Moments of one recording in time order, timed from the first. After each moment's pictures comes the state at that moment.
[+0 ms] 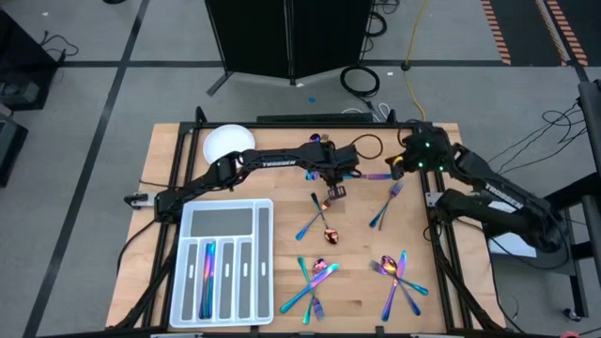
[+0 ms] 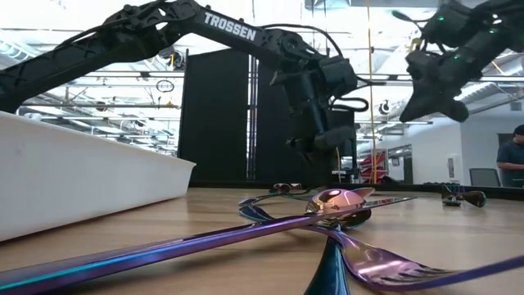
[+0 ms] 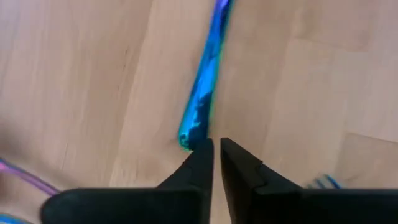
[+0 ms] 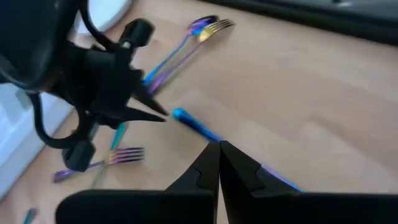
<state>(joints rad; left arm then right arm) 0.21 2.55 2.33 -0.94 -0.06 0.04 -0.78 0.67 0.54 -0.57 -0.22 0.39</state>
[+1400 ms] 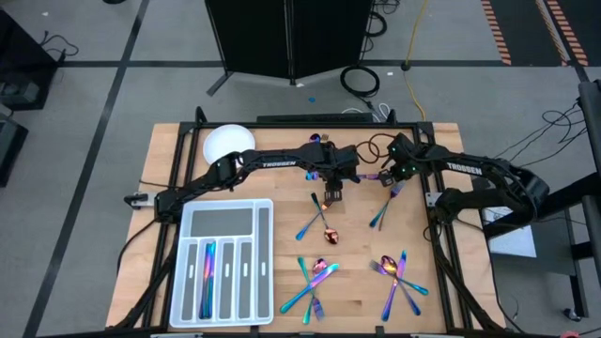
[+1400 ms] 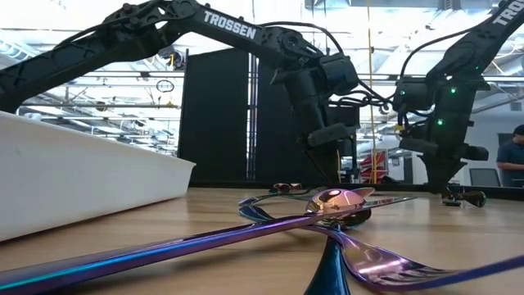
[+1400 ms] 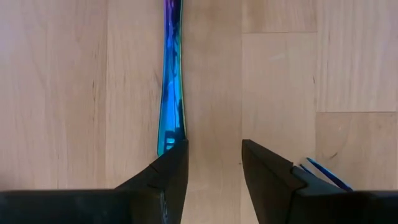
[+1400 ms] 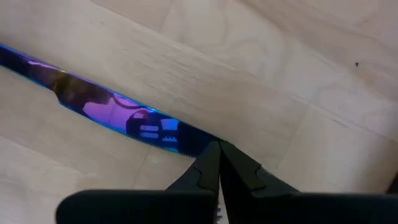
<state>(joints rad) 0.21 2.55 2.33 -0.93 0.00 0.24 -0.80 1.19 0.47 -0.55 0.06 0.37</state>
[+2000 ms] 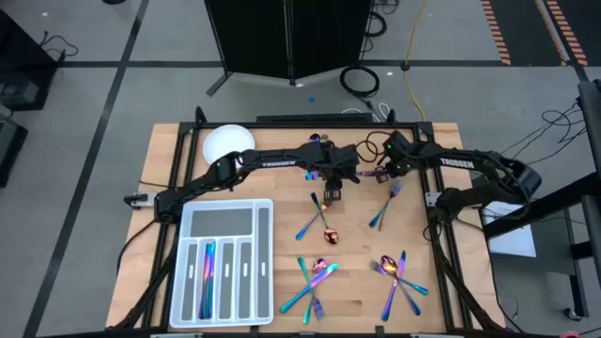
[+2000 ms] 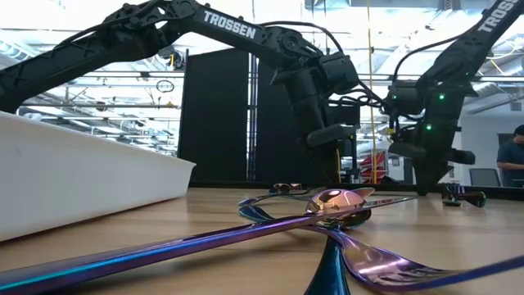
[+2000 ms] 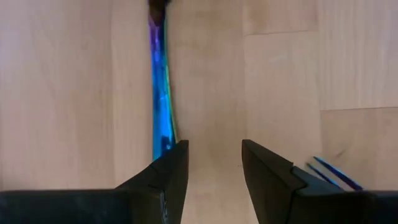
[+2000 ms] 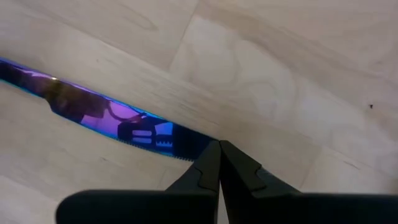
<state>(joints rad) 0.21 2.55 2.33 -0.93 -0.02 0.30 -0.80 1.33 0.48 -0.46 0.07 0.36</state>
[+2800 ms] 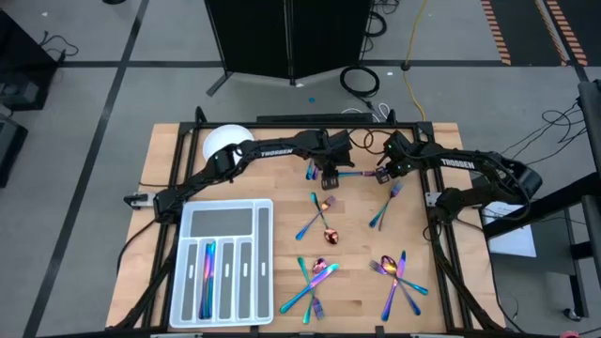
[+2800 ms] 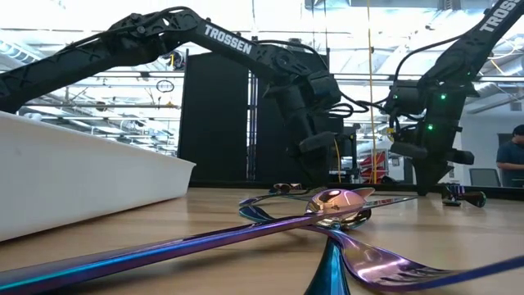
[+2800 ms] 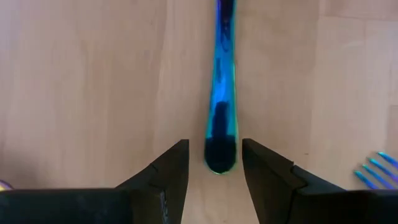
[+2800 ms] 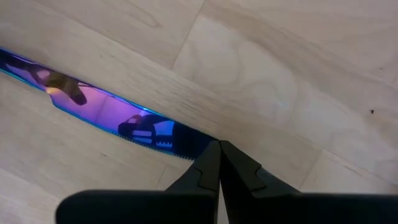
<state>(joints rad) 0.31 2.55 2.28 -0.90 0.08 0.24 -0.80 1.32 0.47 -0.46 0.05 0.32</state>
